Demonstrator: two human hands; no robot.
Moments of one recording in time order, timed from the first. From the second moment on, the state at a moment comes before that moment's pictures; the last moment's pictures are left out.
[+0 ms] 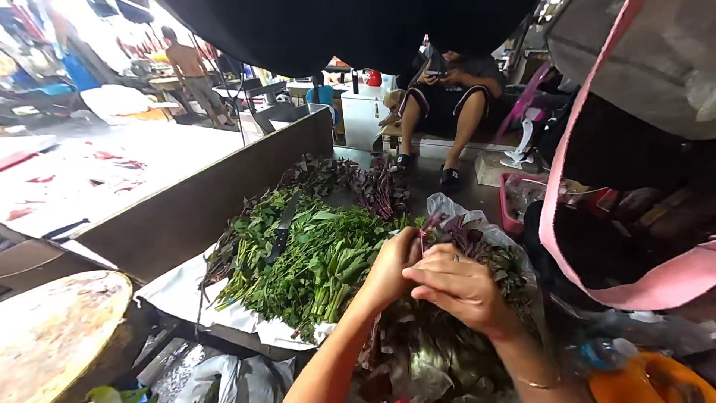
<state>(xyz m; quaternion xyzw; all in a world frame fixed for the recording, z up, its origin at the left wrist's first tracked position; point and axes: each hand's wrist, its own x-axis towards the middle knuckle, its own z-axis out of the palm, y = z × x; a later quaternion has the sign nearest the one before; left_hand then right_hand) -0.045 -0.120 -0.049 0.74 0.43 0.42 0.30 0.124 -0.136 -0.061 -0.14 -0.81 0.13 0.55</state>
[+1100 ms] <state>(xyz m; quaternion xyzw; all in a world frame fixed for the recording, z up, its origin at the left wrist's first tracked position) -0.033 -0.080 -0.016 0.81 0.47 0.29 0.21 0.247 -0.138 -0.243 -0.77 -0.59 0.23 -0.02</state>
